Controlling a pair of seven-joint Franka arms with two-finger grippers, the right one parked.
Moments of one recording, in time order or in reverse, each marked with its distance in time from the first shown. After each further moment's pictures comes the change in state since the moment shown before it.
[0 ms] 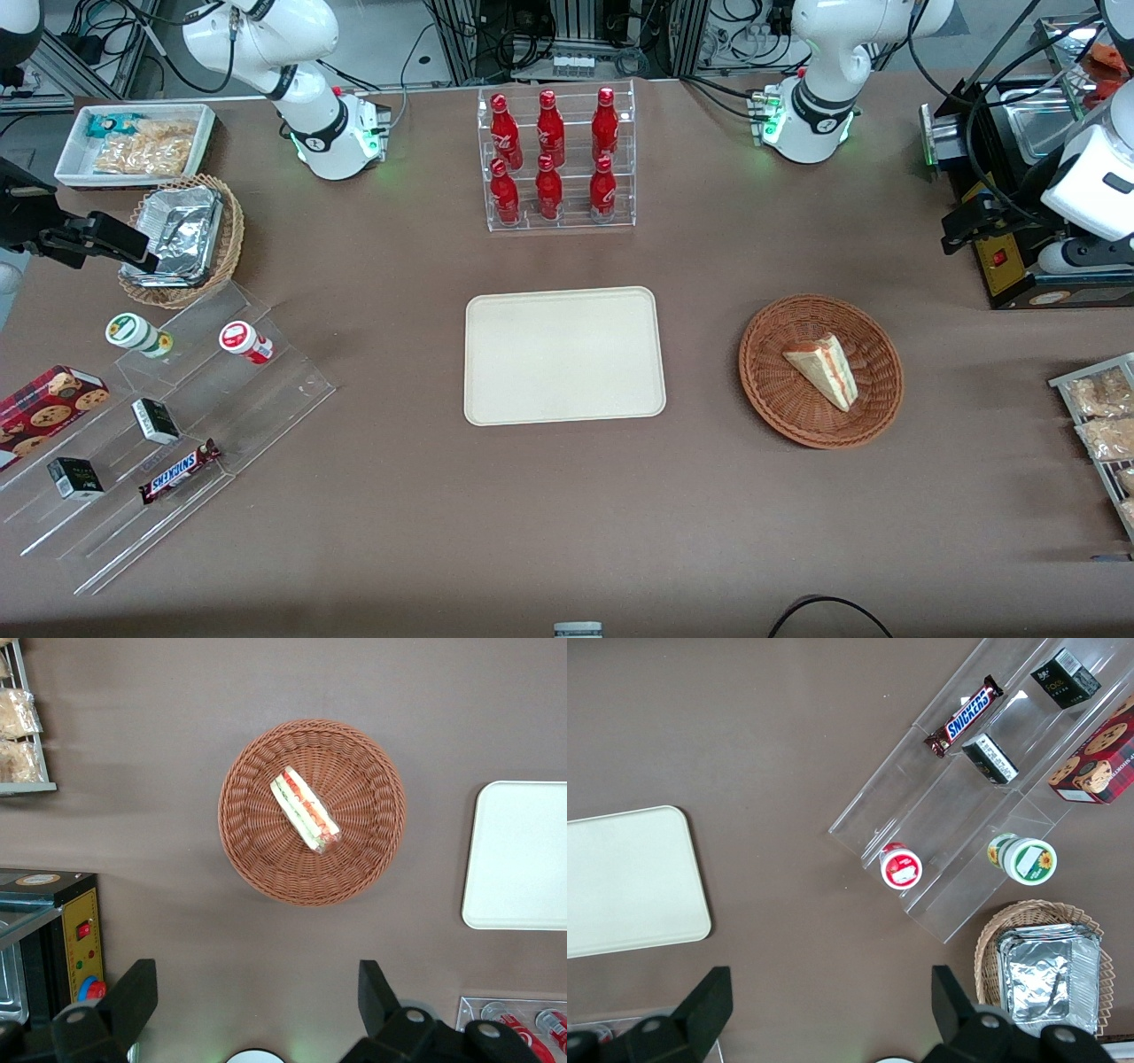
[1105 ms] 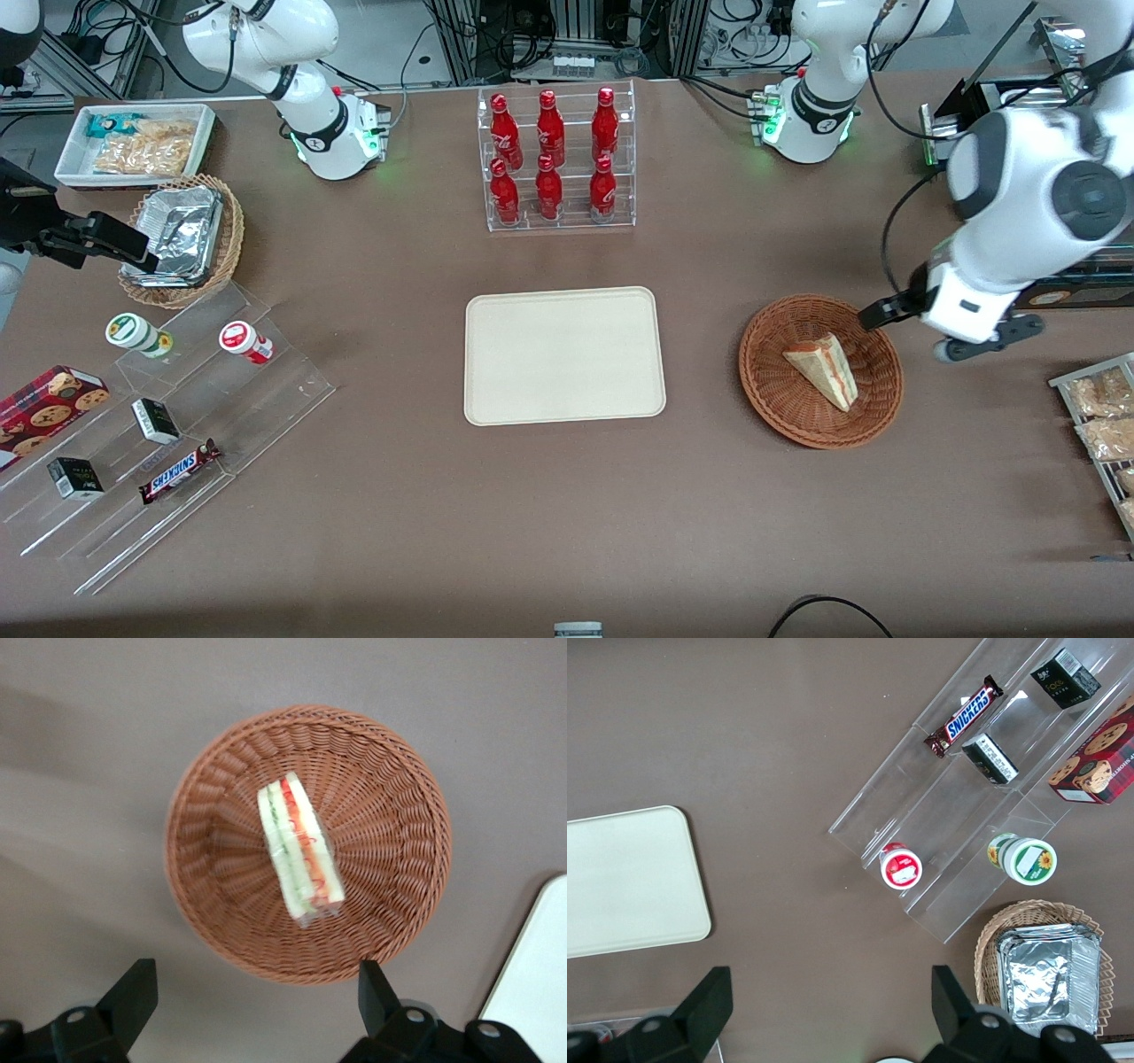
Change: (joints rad) arm -0.004 0.074 -0.053 -0.453 0.002 0.526 -0.360
